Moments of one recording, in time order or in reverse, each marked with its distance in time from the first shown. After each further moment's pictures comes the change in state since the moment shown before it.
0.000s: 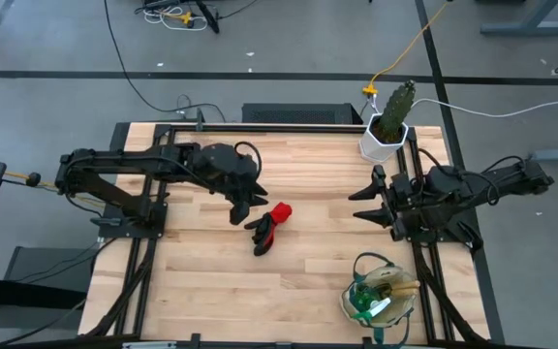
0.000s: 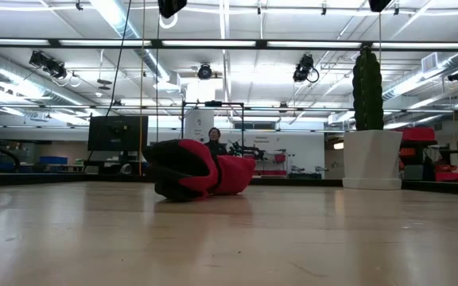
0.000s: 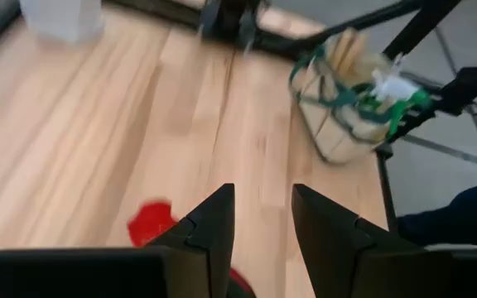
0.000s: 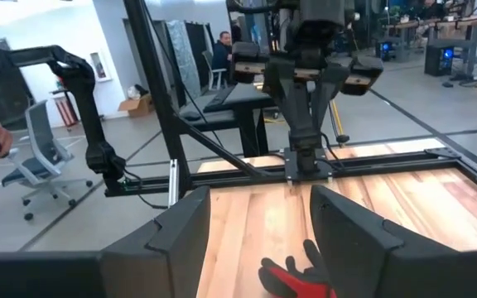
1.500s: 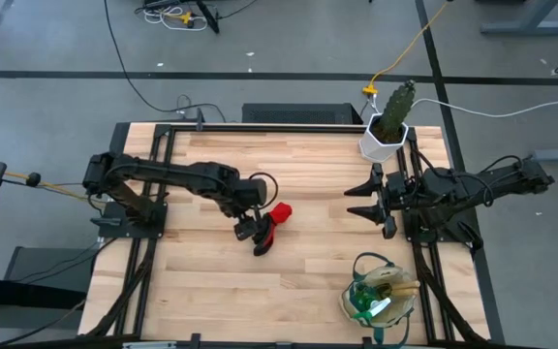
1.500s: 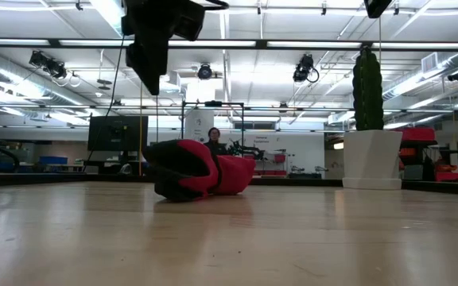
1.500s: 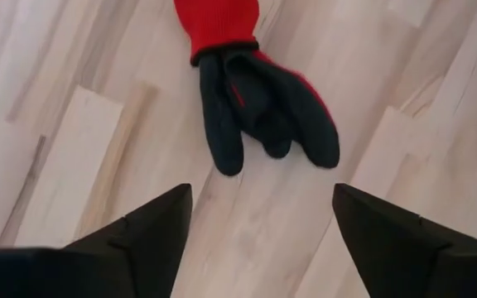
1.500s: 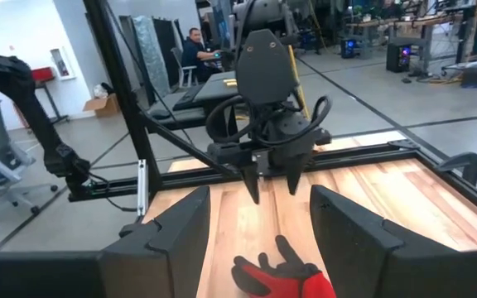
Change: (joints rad) left arm -0.039 0.251 -0.002 -0.416 -0.027 -0.189; right arm 0.000 0.038 0.000 0.009 0.099 0.000
